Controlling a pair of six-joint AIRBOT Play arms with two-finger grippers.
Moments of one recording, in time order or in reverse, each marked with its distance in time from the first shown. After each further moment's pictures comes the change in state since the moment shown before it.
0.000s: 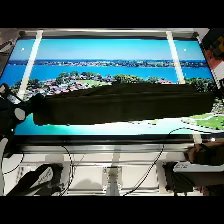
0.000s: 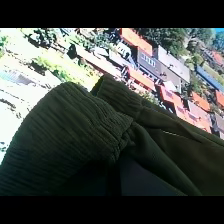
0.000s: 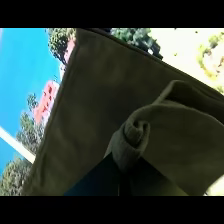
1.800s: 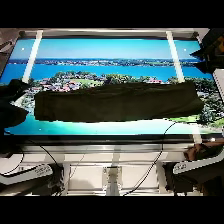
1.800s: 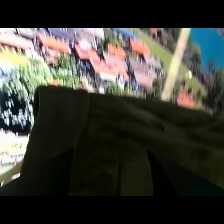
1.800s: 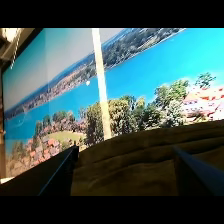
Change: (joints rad) left arm 0.383 -0.341 0.569 -0.708 -0.803 0.875; right arm 0.229 -0.172 0.366 0.567 0.191 -0.520
